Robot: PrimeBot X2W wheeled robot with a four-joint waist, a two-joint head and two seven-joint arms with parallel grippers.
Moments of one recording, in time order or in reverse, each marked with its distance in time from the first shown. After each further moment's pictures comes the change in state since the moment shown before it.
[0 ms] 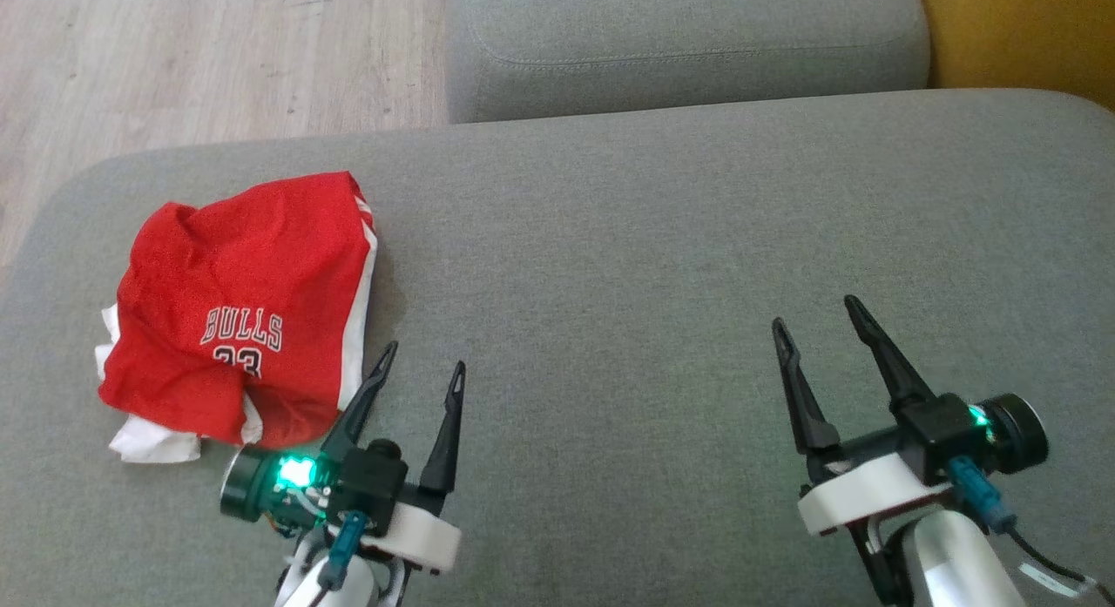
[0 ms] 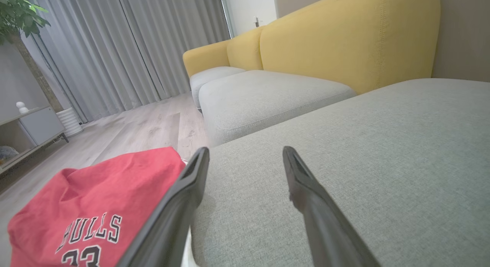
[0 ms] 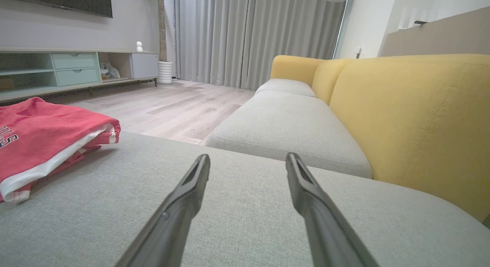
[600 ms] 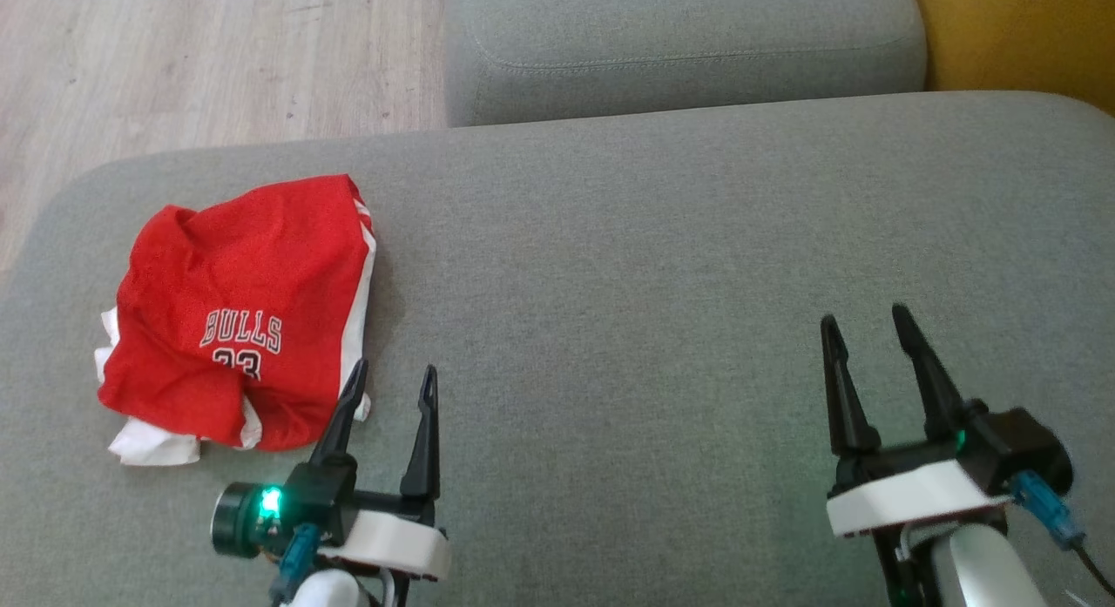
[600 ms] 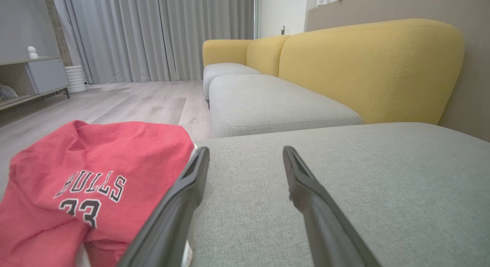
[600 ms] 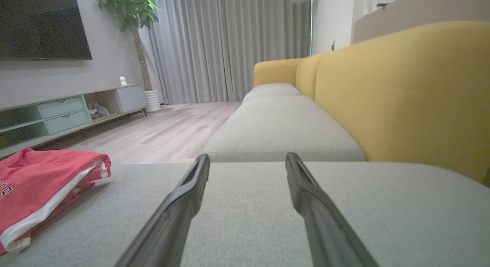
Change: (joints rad) left arm 0.059 -0.074 0.116 -0.013 -0.126 -0.048 -0.048; right arm 0.012 -0.002 -0.043 0.000 0.163 0.000 -0.045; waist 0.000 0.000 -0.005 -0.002
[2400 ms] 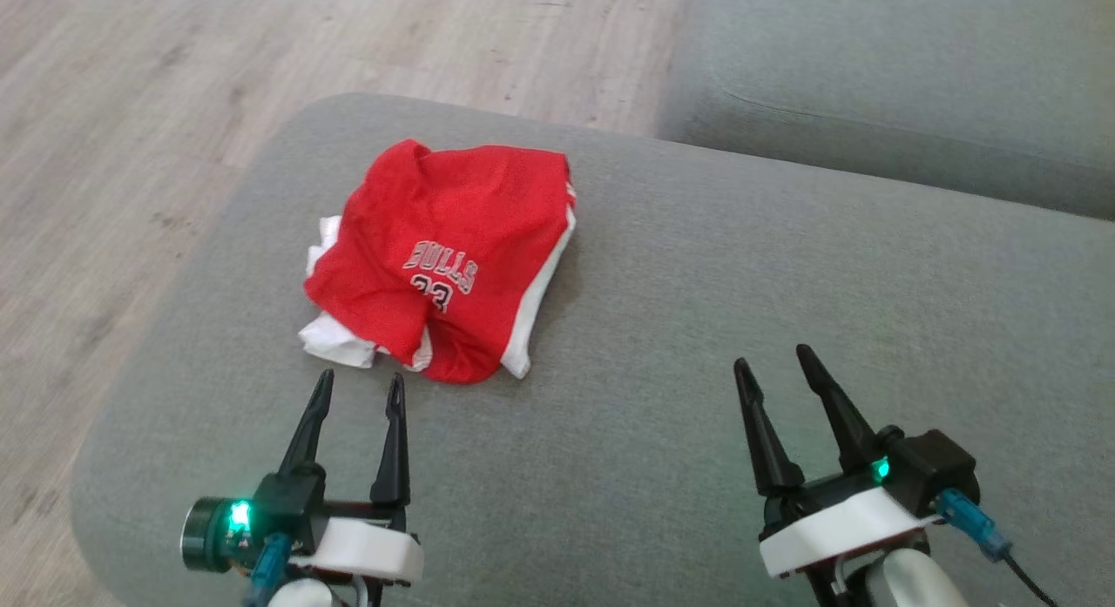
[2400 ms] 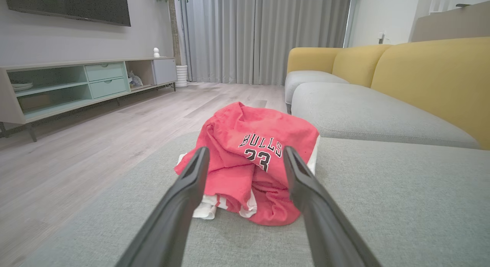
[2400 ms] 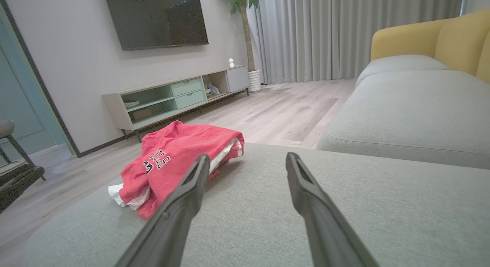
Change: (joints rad) left arm 0.046 -0.058 0.161 0.023 0.102 -0.088 0.000; right arm 0.023 -0.001 0.172 0.065 0.139 0.000 0.000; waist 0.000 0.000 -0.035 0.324
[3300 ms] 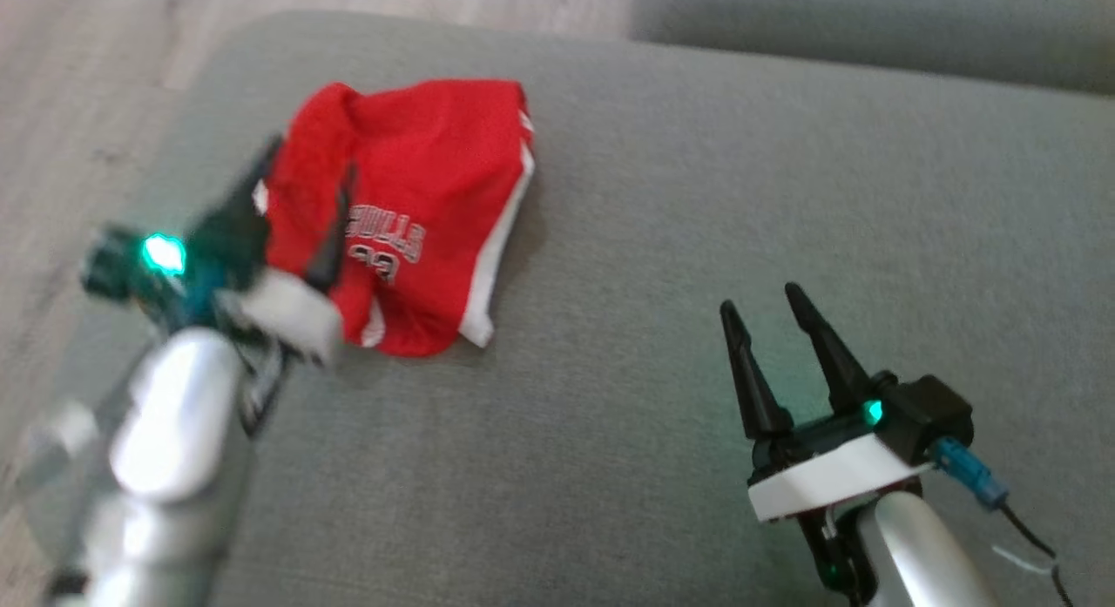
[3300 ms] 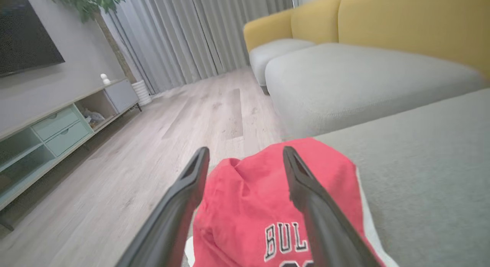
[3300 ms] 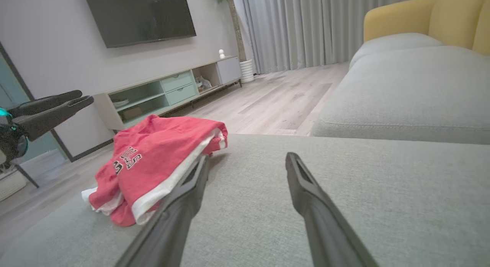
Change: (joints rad) left arm -0.459 0.155 -0.031 0.172 0.059 -0.153 0.142; right arm -0.096 -0.002 0.030 -0.007 -0.009 0.000 0.000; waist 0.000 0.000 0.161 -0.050
